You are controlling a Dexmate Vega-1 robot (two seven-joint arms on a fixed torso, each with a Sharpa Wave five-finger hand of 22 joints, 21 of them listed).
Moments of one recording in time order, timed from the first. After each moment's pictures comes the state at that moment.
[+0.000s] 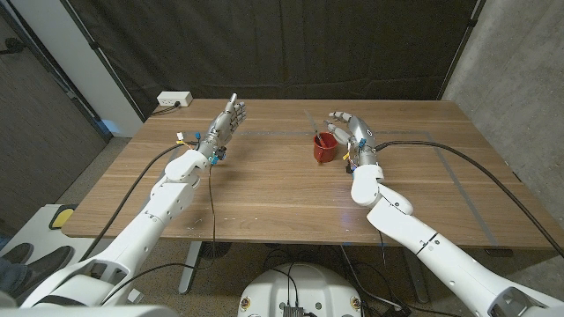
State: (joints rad) left arm 0.84 0.46 0.25 -1.34 -0.54 -0.23 -0.20; left_hand 0.45 0.08 -0.18 0.10 0.25 0.05 0.07 0.20 0.18 0.06 0.02 0.20 0.19 0.04 0.03 0.19 0.18 0.00 -0.02 0.21 0.18; right arm -0.96 -0.50 -0.56 -1.83 -0.33 -0.35 -0.55; right_hand 0.78 0.04 0.25 -0.06 0.18 0.62 -0.16 0.20 0.28 0.64 -0.12 0.24 0.29 0.54 -0.05 0.18 0.20 0.46 0.05 0.18 0.19
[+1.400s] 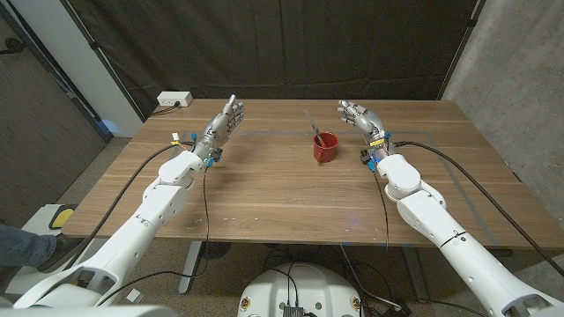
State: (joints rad) left arm 0.87 0.50 0.23 -1.38 -0.55 -0.24 -0.24; left_hand 0.46 0.09 -0.18 0.10 0.25 0.05 0.06 0.20 0.18 0.07 0.02 0.20 0.19 0.04 0.03 0.19 0.18 0.00 -0.02 0.21 0.18; right arm -1.01 -0.46 -0.30 -1.71 0.29 0.12 -0.15; right_hand 0.64 0.06 0.22 0.00 0.19 0.53 -0.09 0.18 0.25 0.58 -0.03 0.22 0.25 0.45 -0.01 0.18 0.20 0.37 0.02 0.19 0.19
